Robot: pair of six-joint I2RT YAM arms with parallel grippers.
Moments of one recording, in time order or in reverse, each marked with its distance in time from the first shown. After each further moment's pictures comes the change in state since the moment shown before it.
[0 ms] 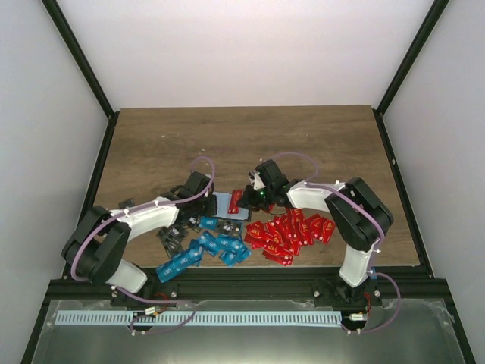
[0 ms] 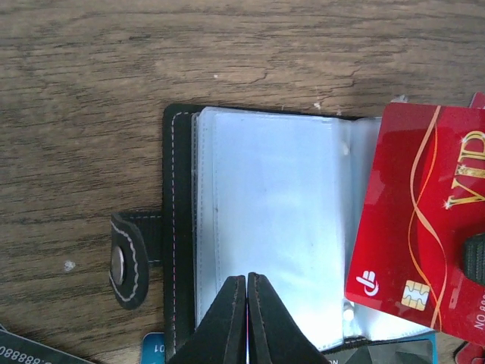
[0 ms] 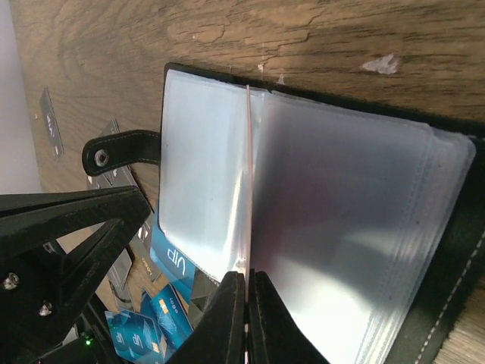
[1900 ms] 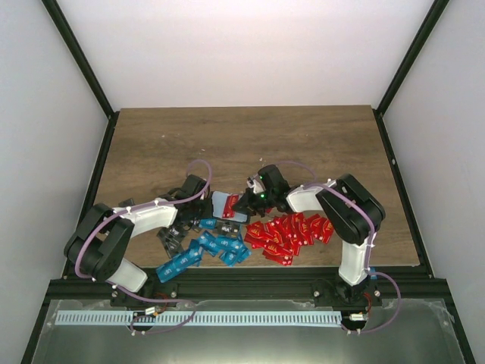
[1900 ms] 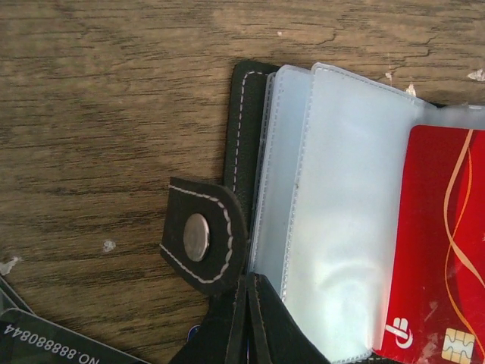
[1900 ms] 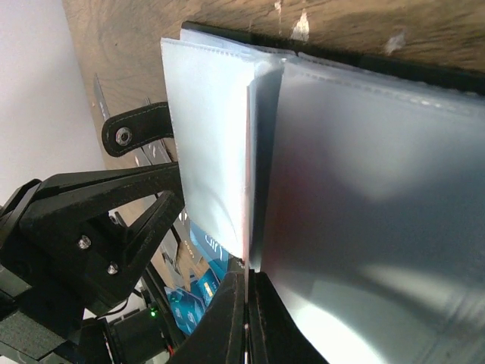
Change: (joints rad) left arm 0.041 0.027 -0.047 0.019 0.025 0.000; right arm -0.008 0.077 -0.074 0.243 -0.186 0.177
